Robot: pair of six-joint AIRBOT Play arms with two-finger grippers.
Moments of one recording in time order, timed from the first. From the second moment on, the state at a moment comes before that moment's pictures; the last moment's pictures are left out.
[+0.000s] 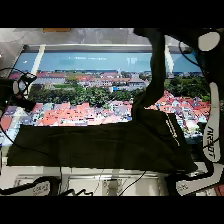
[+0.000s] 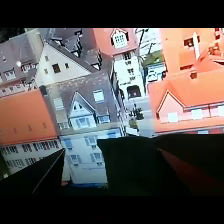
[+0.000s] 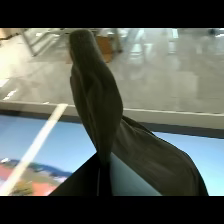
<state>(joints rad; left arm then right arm) 0.16 -1.36 1.30 1.96 -1.19 -1.17 0.12 -1.62 2.04 -1.05 0.66 1.32</state>
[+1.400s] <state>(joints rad) 0.34 -1.02 1.30 2.00 -0.86 -1.52 0.76 -1.88 2.03 -1.20 0.57 1.35</state>
